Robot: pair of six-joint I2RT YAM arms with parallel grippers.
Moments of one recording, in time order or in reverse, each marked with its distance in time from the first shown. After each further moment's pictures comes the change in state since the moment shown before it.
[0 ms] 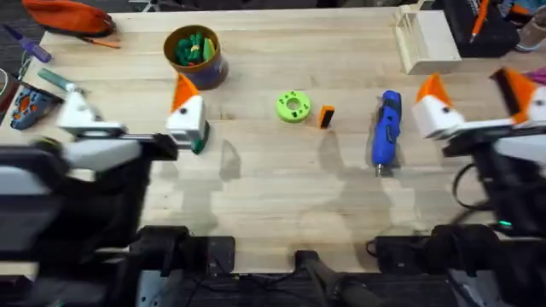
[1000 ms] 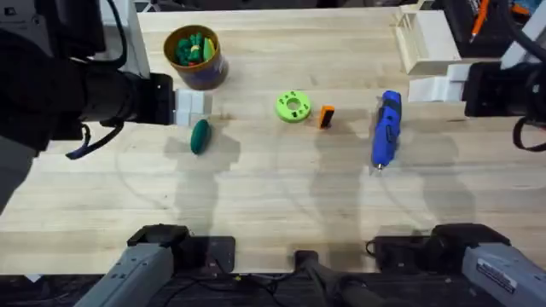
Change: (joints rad) left arm 0.000 0.936 0.719 -0.785 -0.014 0.031; right arm 0.000 0.938 0.843 -0.922 0.000 0.001
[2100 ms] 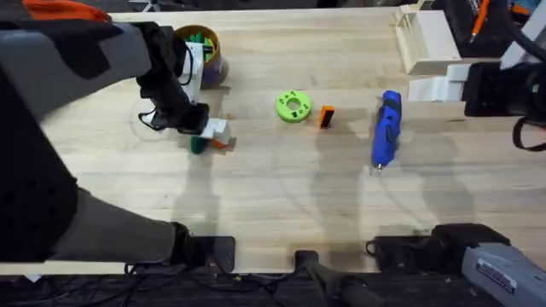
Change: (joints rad) left arm 0.024 0.673 0.010 0.021 0.032 0.082; right arm 0.000 0.002 0.000 0.000 0.000 0.000
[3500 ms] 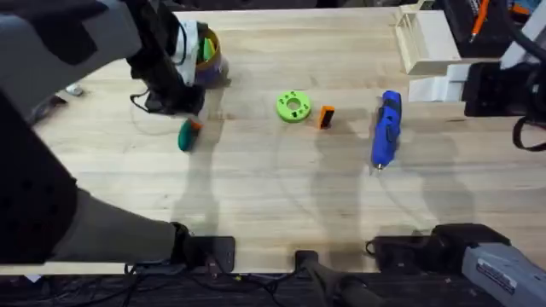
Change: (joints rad) left arm 0.001 -0.002 0.128 -0.050 0.000 0.008; right arm 0.000 0.000 0.000 0.000 0.000 0.000
